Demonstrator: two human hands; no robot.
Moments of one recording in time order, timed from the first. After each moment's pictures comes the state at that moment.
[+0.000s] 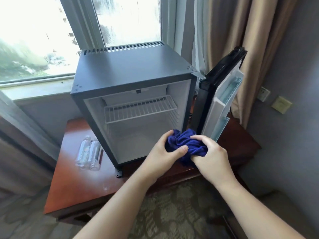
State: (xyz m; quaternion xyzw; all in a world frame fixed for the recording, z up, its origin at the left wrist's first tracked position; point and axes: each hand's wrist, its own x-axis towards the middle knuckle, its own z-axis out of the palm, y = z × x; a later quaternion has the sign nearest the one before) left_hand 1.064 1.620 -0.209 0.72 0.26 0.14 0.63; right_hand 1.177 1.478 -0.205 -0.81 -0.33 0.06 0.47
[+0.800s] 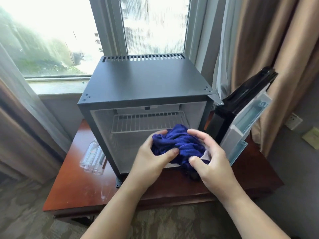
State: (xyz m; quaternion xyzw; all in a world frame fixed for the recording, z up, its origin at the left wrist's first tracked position) left_hand 1.083 1.654 -0.178 0.65 0.29 0.33 0.62; right_hand 1.217 1.526 -0.151 -0.65 -0.45 0.20 0.58
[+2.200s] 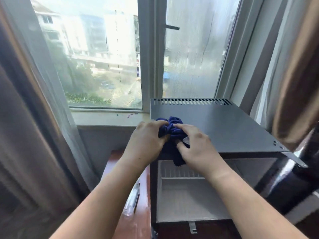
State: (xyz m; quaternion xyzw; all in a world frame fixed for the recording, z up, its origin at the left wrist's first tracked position) left_hand 0.989 1.872 -0.044 0.87 0.35 0.29 0.20; right_hand 1.122 1.770 -0.050 -0.73 -0.57 0.04 0.38
